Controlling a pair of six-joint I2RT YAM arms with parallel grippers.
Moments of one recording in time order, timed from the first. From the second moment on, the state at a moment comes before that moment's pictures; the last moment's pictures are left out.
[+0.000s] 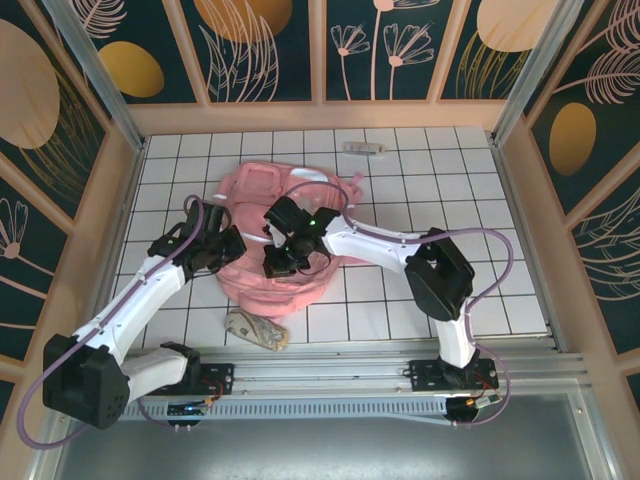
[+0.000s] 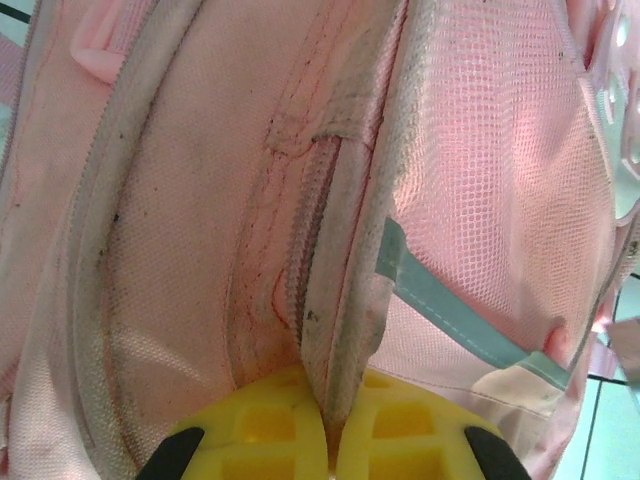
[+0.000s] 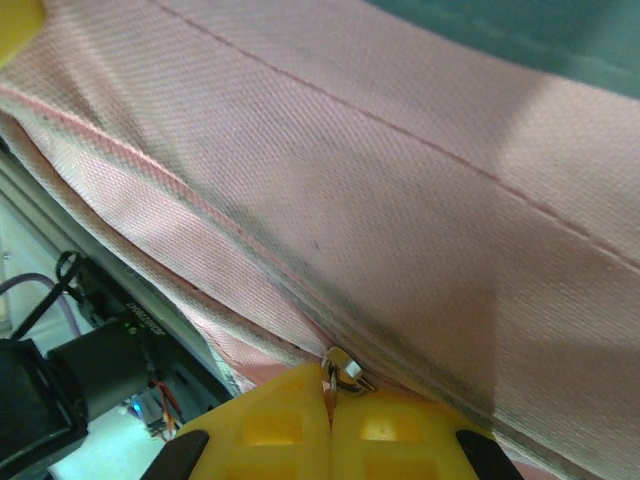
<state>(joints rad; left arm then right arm) -0.35 1.15 0.83 -0.62 0.10 -0.81 0.99 1.98 1.57 -0.67 -0.45 0.69</state>
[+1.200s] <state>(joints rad) -0.39 1.15 0.73 -0.43 0.25 -0.75 0.78 1.62 1.22 -0.57 -0.55 0.54</state>
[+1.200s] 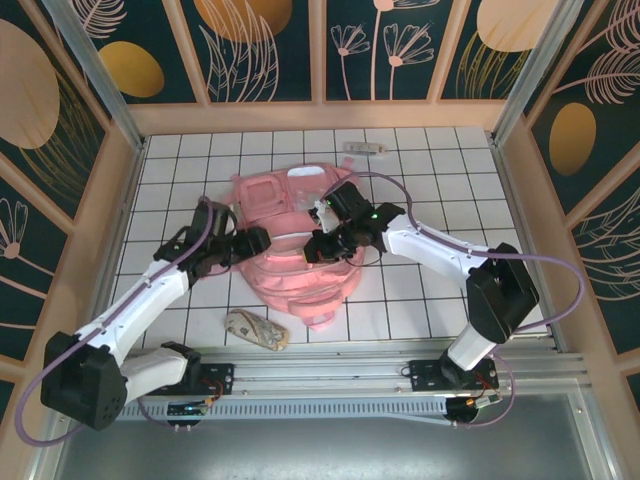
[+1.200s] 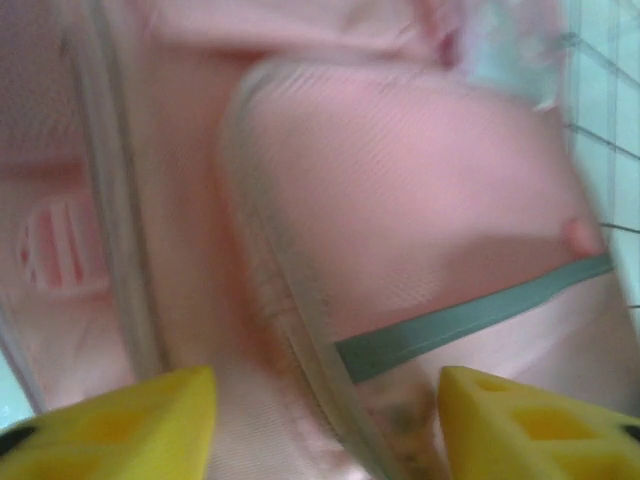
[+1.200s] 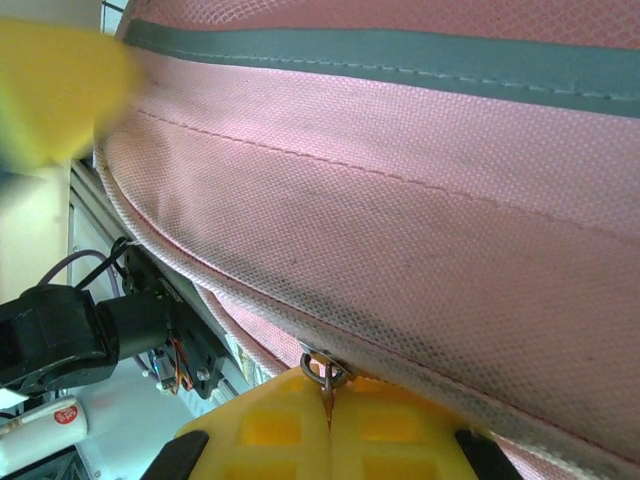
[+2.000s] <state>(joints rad) -0.36 1.18 0.64 -0.22 0.25 -0.80 0.94 2.02 1.61 -0.82 -0.58 0.58</state>
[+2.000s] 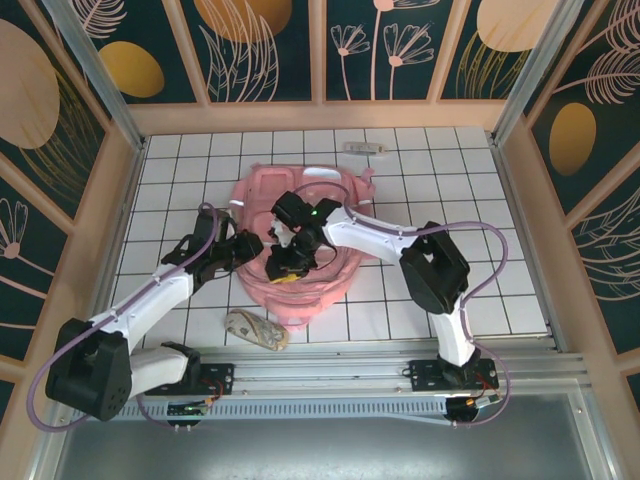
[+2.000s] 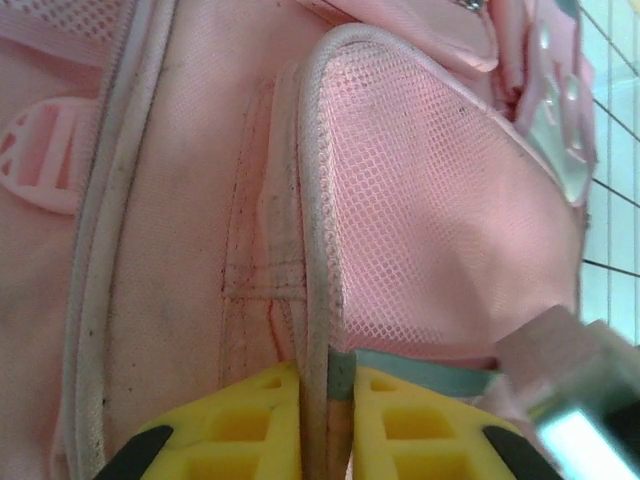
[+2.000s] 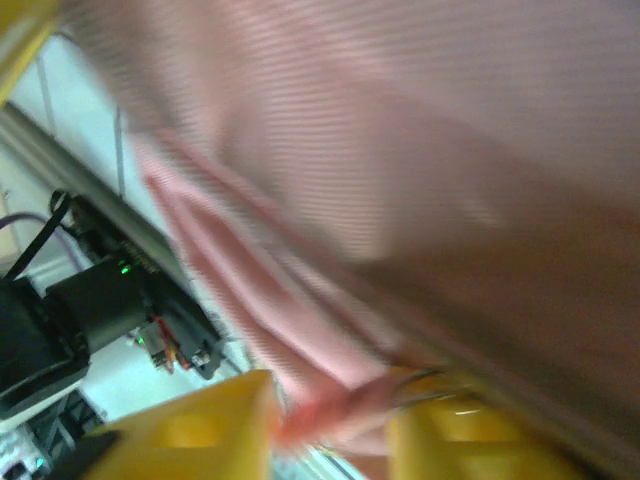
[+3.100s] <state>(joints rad) -0.66 1.01 0.73 -0.56 0.22 -0.44 0.67 1.62 1.10 -0.53 -0.49 1.03</state>
